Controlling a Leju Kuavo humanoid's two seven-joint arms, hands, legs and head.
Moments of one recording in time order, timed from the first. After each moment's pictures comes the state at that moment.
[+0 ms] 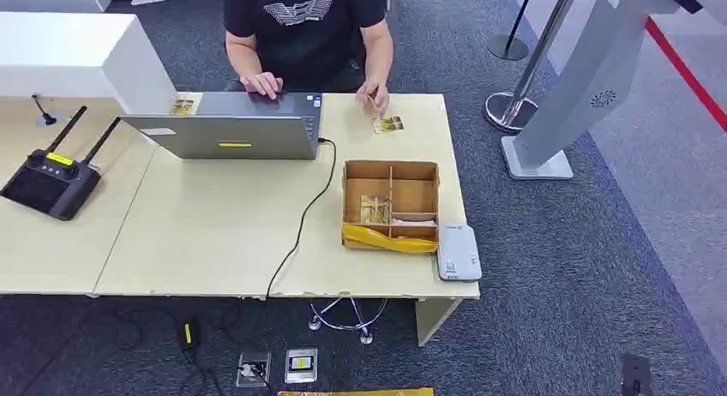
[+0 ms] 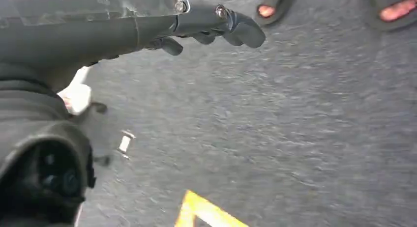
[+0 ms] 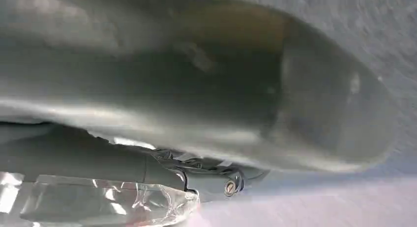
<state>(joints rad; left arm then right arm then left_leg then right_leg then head) -0.18 0.33 -1.37 -0.19 1.42 0.22 -0.08 -0.13 -0.26 -0.28 -0.20 0.12 -0.49 0.13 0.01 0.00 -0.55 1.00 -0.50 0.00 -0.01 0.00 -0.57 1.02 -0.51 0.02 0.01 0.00</state>
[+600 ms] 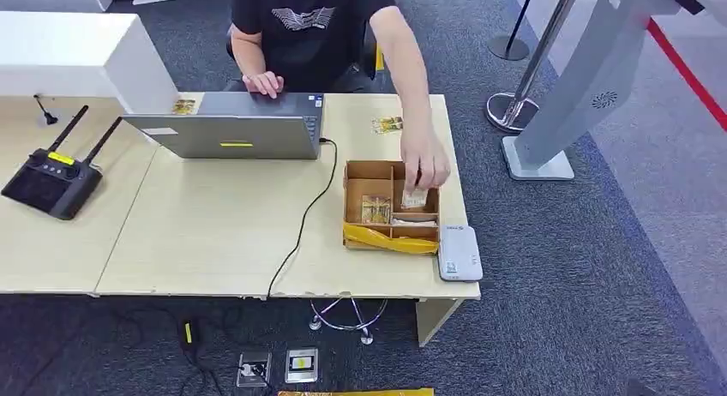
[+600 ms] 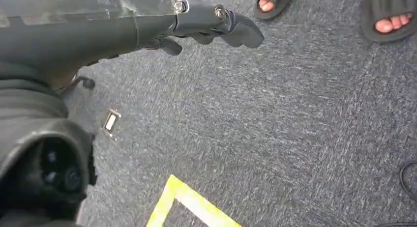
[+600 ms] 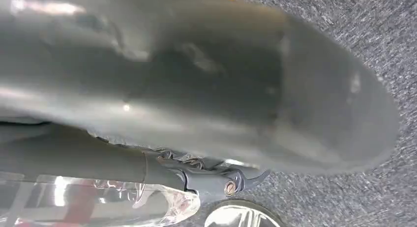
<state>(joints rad) -0.18 0.34 -1.29 -0.18 1.47 0.22 -0.14 -0.13 -0.18 -0.59 -0.18 0.04 -0.29 0.02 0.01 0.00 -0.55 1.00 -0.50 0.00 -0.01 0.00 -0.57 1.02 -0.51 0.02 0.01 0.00</state>
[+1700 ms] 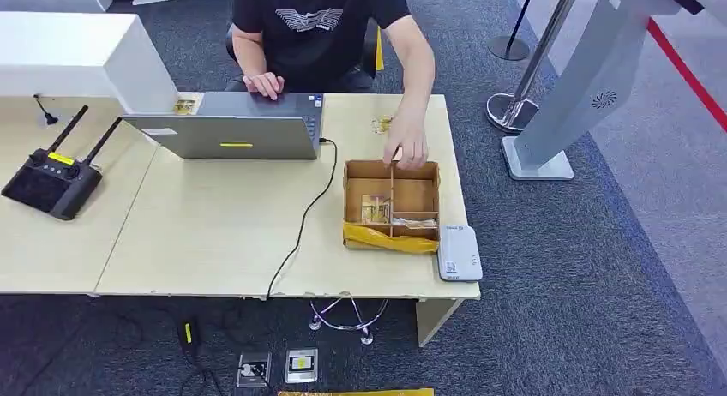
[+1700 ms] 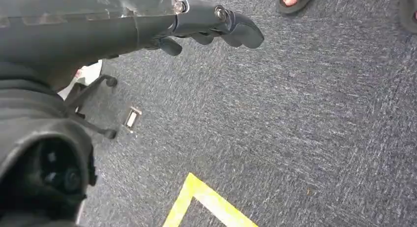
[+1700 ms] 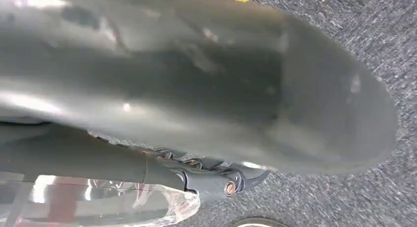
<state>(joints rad) -0.18 0.32 -1.29 -0.18 1.44 0.24 -0.05 -0.13 -0.16 -0.66 -0.17 0.01 -0.27 0.04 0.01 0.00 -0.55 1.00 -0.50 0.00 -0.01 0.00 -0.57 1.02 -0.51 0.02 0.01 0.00</state>
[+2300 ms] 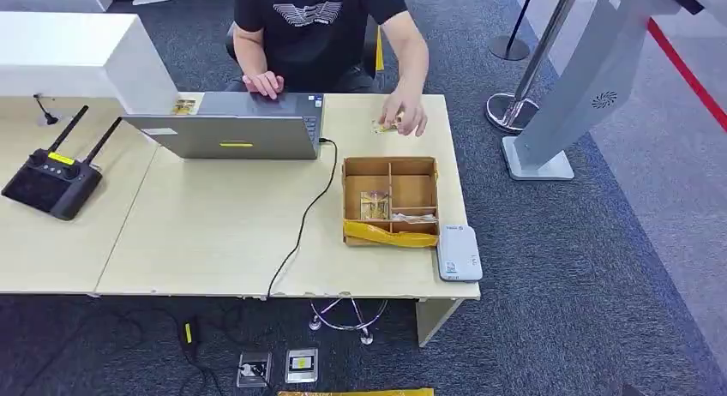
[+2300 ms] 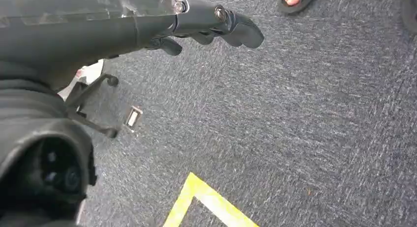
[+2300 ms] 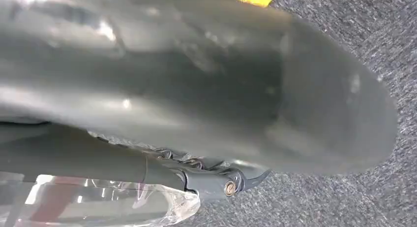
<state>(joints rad) -0.18 0.32 -1.29 -0.17 1.45 0.24 -0.05 -0.13 -0.16 -0.67 -0.17 0.02 -0.17 0.02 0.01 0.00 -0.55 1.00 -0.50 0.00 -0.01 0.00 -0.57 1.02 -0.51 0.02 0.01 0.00</state>
